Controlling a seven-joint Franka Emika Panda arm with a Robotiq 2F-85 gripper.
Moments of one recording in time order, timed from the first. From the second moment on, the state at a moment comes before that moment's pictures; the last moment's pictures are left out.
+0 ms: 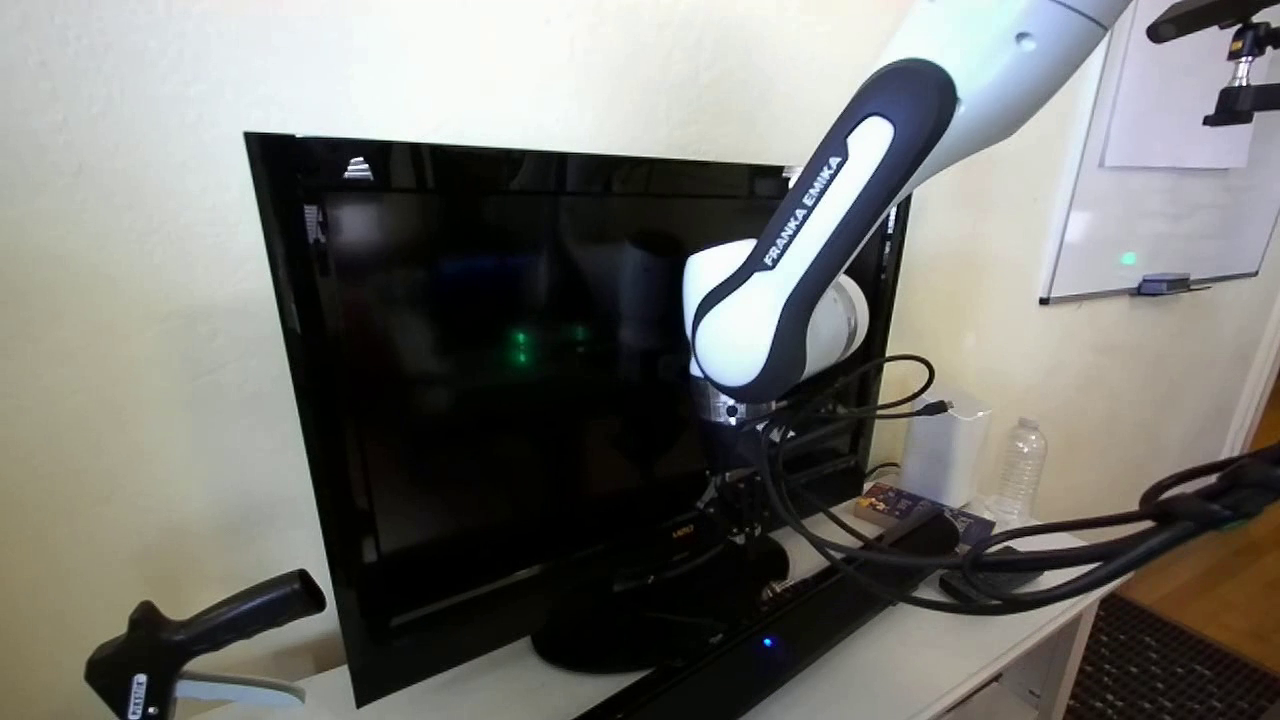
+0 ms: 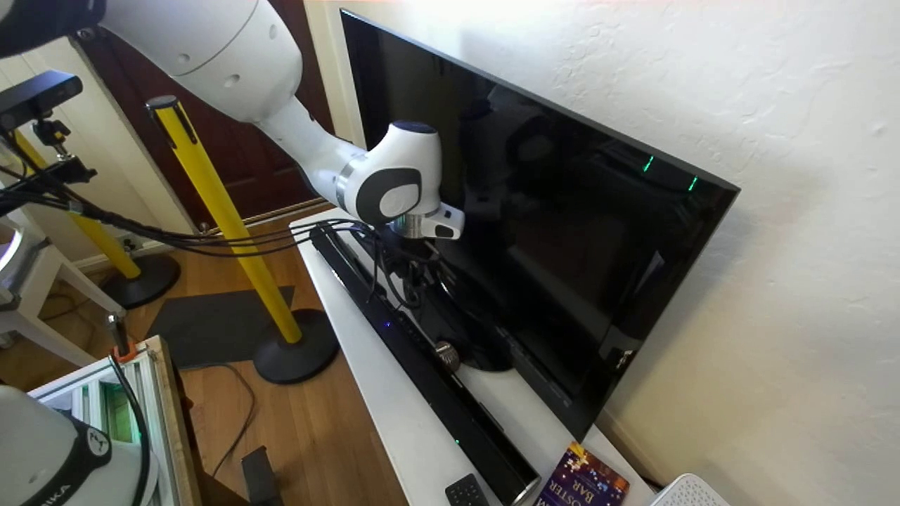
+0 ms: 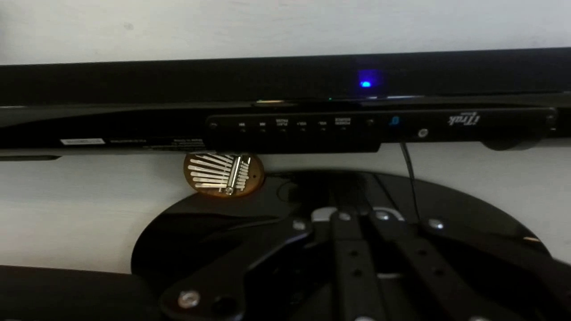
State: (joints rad) arm 0.09 0.50 0.00 -2.11 -0.11 2.49 0.21
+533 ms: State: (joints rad) arm 0.04 0.33 0.02 -2.22 -0.04 2.47 0.02
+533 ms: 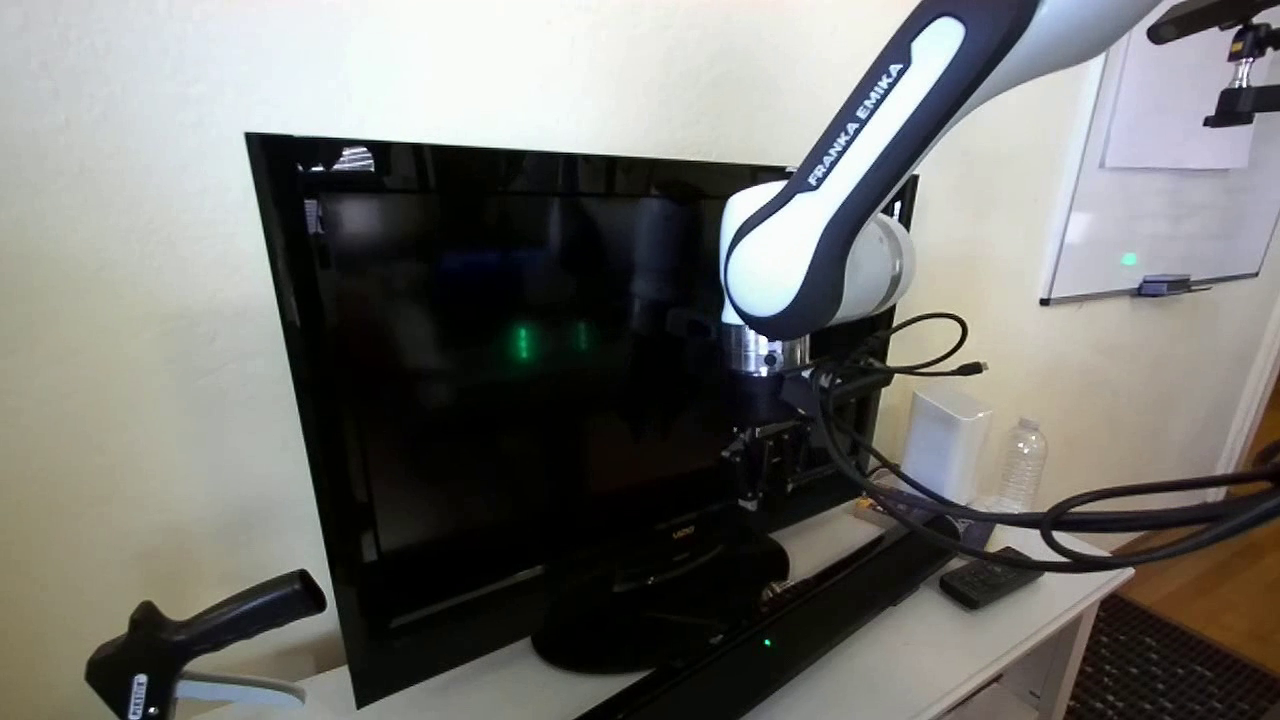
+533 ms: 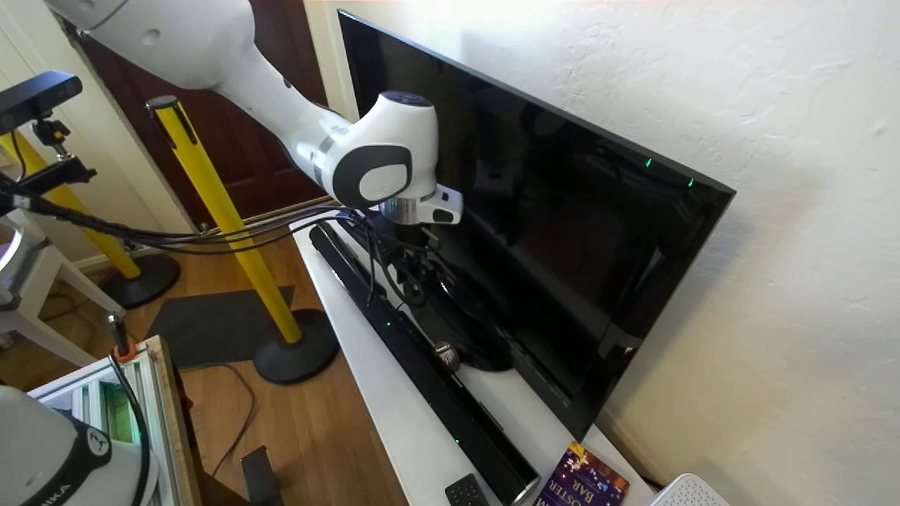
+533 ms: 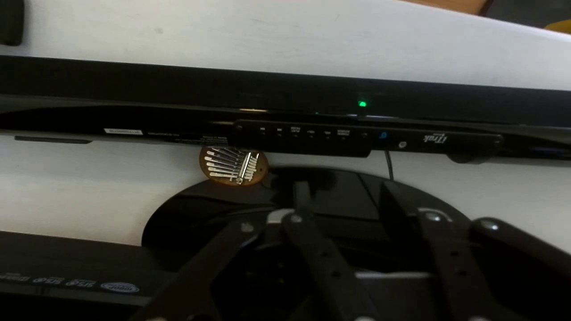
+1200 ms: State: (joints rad) arm -0.07 0.01 0.06 -2.46 0.12 2.32 -0.38
